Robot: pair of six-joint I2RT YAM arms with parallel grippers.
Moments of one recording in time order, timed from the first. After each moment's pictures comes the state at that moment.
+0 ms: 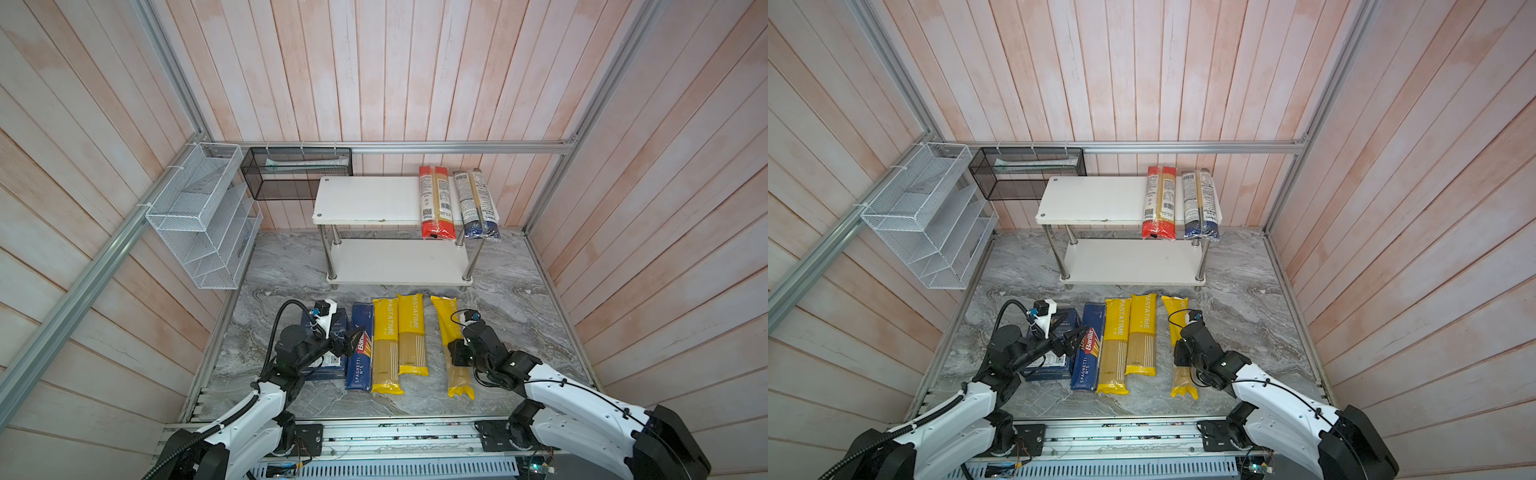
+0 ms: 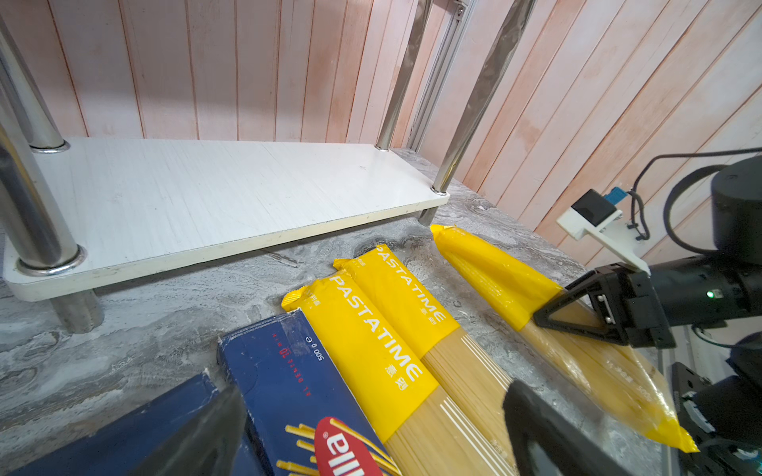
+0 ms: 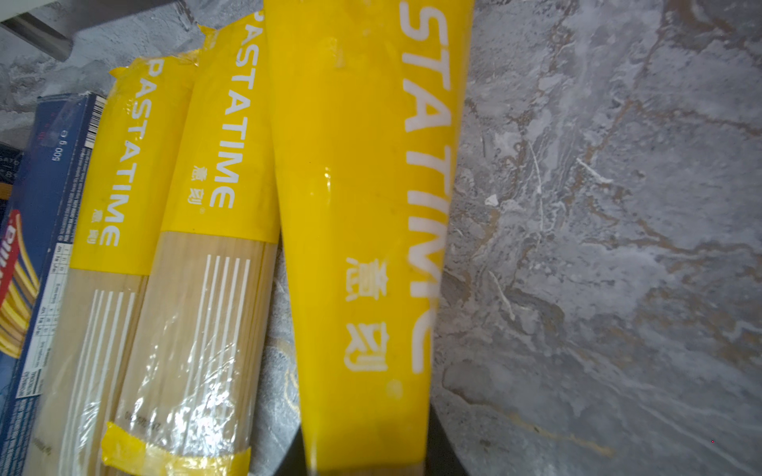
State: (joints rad) left arm -0.34 0.94 0.17 0.59 0.46 -0.19; right arm 0.70 0.96 0.40 -0.29 0.13 0.65
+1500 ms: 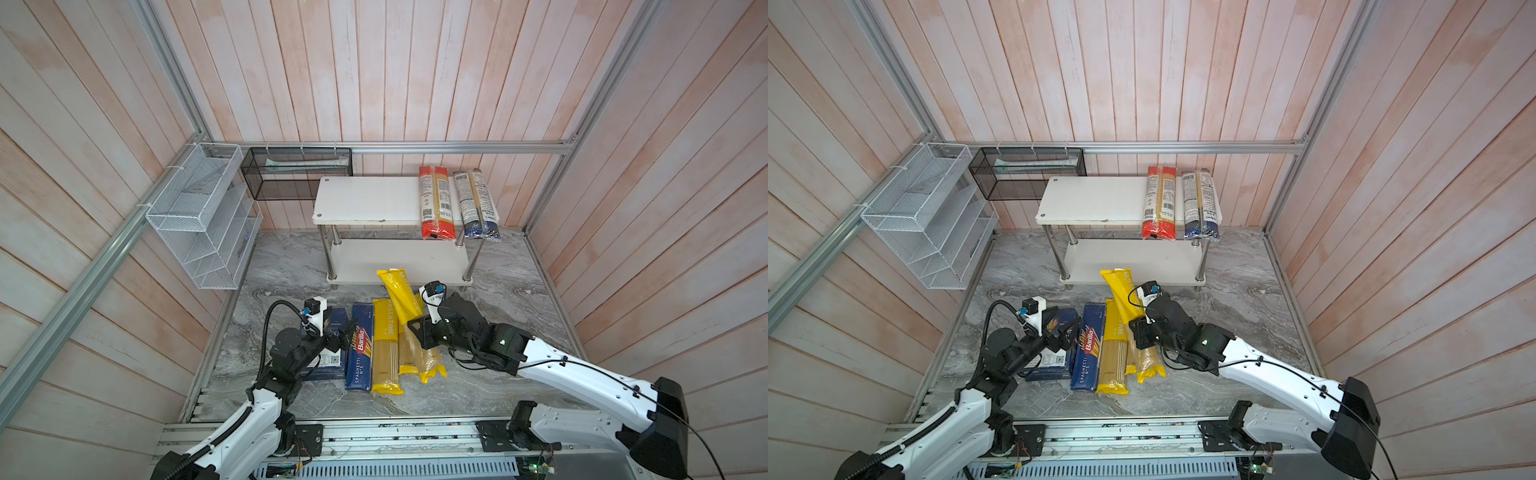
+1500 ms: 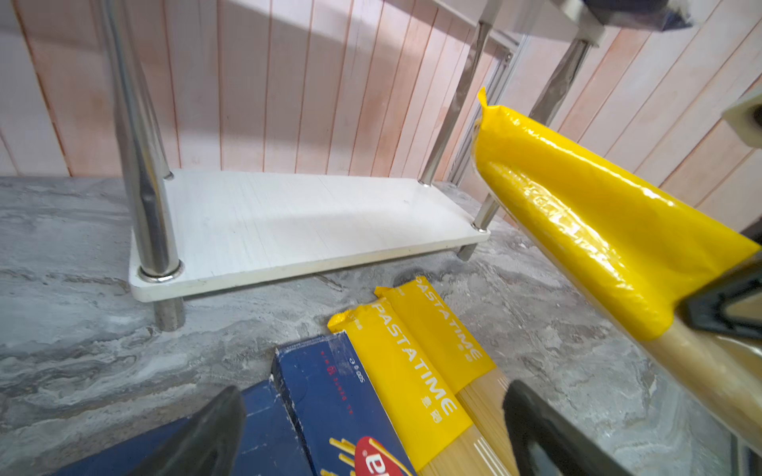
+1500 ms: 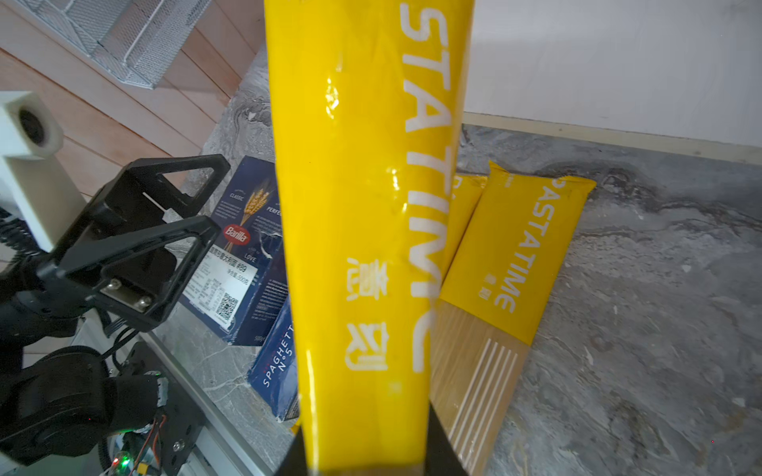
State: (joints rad) left arm -0.34 0.80 0.17 0.52 0.27 -0.23; right arm 0.98 1.14 0.92 -0.41 0.09 0.59
